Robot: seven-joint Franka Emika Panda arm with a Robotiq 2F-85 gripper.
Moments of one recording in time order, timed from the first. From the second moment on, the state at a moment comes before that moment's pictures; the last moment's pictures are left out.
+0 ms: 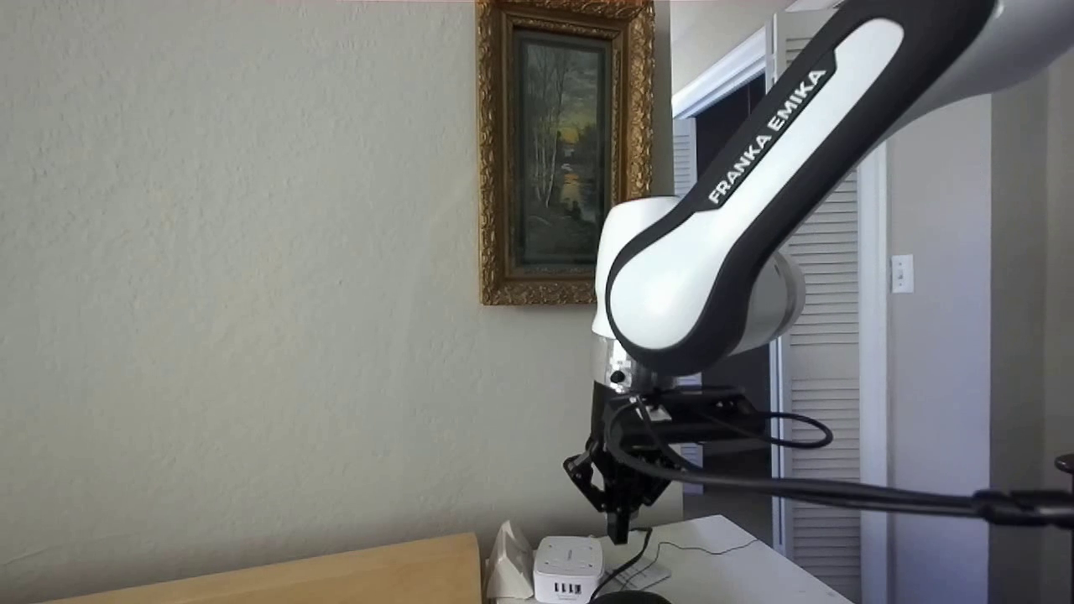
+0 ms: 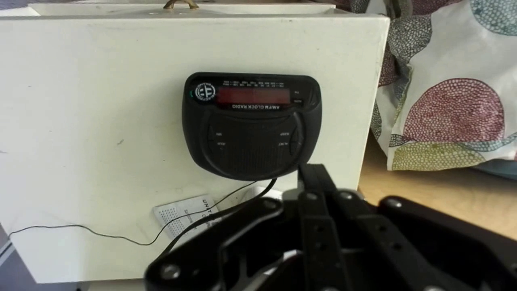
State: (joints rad) arm 0.47 0.43 -0.07 -1.97 -0.04 2.57 0.49
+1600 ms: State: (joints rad) arm 0.22 0.06 0.08 -2.06 -0.03 1.94 0.62
